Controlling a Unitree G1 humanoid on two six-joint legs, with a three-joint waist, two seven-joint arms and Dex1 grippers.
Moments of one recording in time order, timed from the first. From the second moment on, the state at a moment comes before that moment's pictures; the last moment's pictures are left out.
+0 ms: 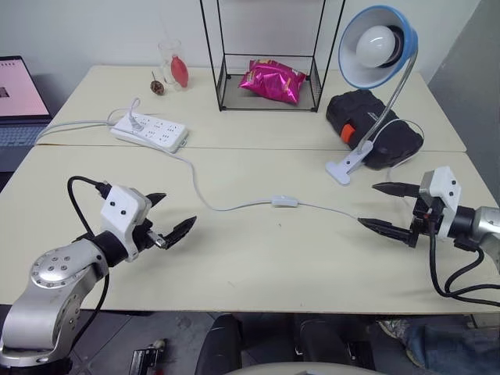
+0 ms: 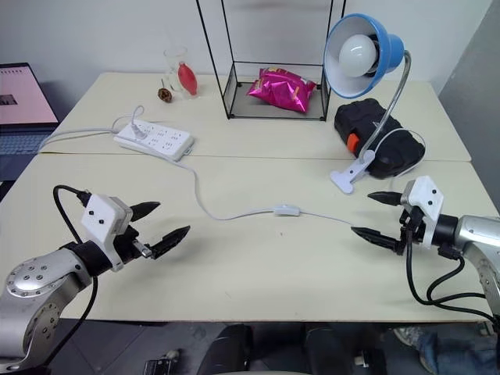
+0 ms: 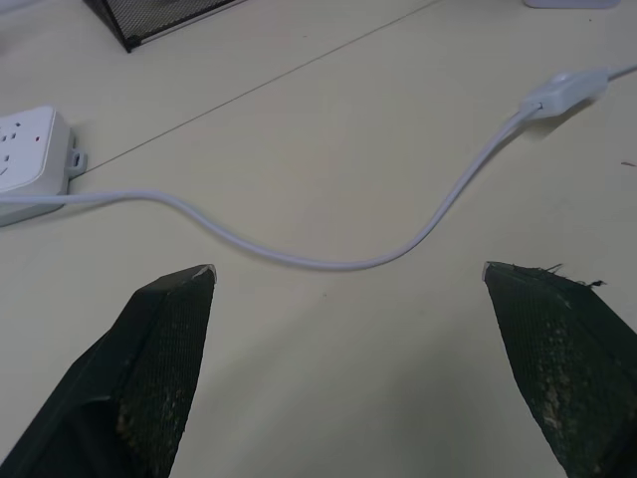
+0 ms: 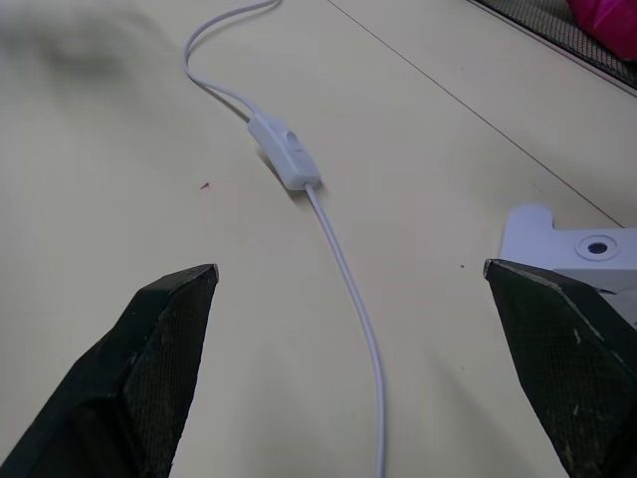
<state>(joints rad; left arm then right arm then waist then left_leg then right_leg) 0.11 0.73 0.30 -0.50 -0.44 0.55 -0.66 -0.10 -0.91 -0.18 -0.23 0.52 0.36 1.03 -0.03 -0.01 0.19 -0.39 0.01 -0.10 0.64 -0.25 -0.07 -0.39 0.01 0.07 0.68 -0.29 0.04</state>
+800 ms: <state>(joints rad) -0.01 0.74 0.27 -0.43 -0.46 0.45 -0.77 -0.08 -0.86 -0.17 -0.26 0.49 0.37 1.02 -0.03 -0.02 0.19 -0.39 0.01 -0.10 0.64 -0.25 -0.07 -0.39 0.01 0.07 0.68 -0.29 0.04</state>
